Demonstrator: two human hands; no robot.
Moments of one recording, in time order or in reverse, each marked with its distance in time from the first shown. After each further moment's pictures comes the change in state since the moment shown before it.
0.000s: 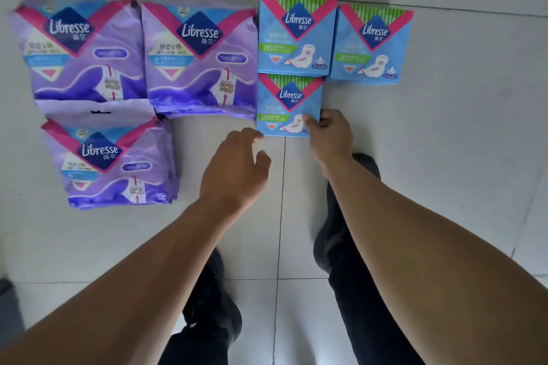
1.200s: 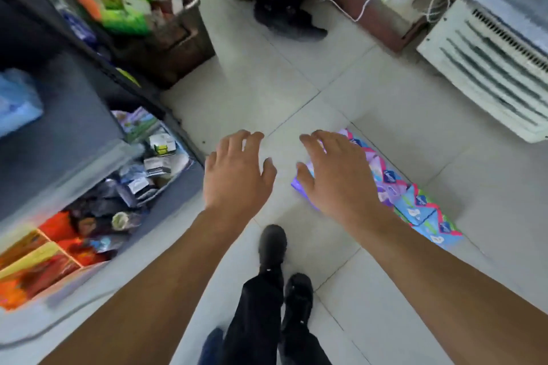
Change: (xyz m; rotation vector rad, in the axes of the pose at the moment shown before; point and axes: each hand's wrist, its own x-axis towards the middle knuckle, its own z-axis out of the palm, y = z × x) left_hand -0.470 -0.075 -0.348 0.040 0.816 -0.418; right_hand -0.589 -0.273 -0.037 -1.005 -0.290 -1.682
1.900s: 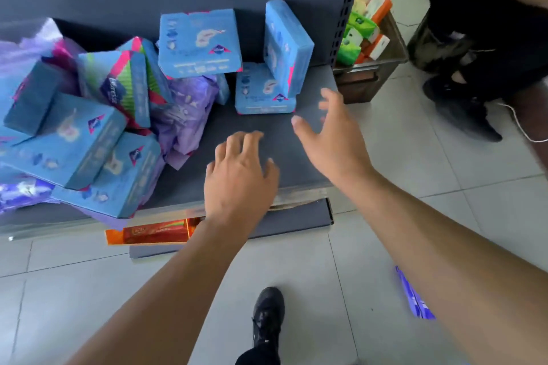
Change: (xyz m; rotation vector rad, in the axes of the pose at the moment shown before) left_hand -0.040 -0.369 -0.104 -0.207 0.296 -0.574; right_hand 0.175 -0.419 0.079 0.501 -0.085 -0.162
